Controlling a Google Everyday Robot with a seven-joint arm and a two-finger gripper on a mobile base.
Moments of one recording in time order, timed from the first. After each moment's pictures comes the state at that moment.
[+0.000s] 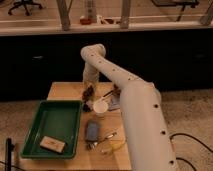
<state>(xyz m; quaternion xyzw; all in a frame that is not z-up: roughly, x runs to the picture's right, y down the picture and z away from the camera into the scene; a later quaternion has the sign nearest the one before) -0.088 -0.004 0.897 -0.23 -0.30 -0.53 0.76</state>
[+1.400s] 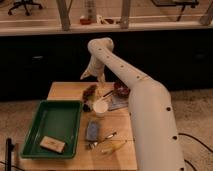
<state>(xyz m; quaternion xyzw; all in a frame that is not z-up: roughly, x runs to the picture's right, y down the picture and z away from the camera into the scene) -0.065 -0.042 0.873 -0.20 -0.29 -0.51 0.78</state>
